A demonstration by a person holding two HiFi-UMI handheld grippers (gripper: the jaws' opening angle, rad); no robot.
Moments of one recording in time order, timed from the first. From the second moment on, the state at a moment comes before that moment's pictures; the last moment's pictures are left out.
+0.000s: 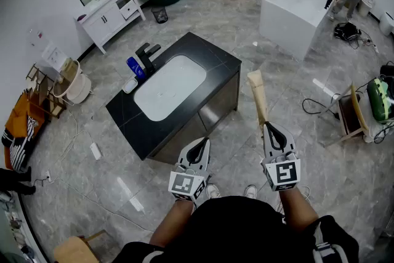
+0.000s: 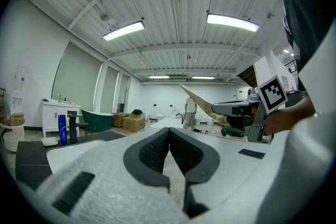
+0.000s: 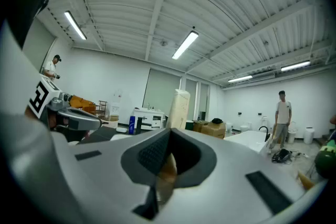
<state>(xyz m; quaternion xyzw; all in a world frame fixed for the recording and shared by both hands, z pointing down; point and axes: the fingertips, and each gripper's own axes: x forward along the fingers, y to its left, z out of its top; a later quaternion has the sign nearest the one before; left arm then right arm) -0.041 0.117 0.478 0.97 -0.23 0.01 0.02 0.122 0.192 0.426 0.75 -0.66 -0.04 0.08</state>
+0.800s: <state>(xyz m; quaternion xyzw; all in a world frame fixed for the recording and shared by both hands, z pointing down) -0.115 0.071 0.479 0.97 -0.22 0.01 0.01 0.059 0.149 0.420 0.76 -0.65 -0.05 0.03</state>
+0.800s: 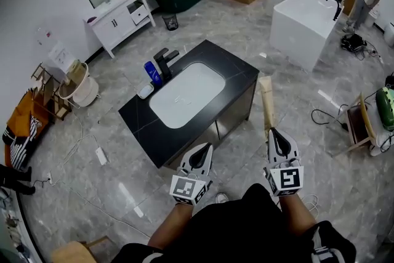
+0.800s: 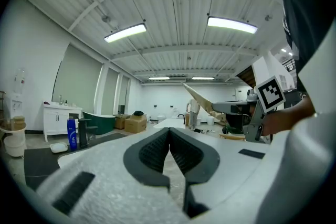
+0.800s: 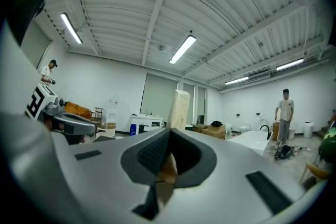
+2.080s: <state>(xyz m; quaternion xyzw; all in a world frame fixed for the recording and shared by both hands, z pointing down) -0.003 -0.133 0.487 0.94 -0.33 0.02 0.03 0.194 -0.094 0.427 0.69 -0.72 -0.04 0.04</state>
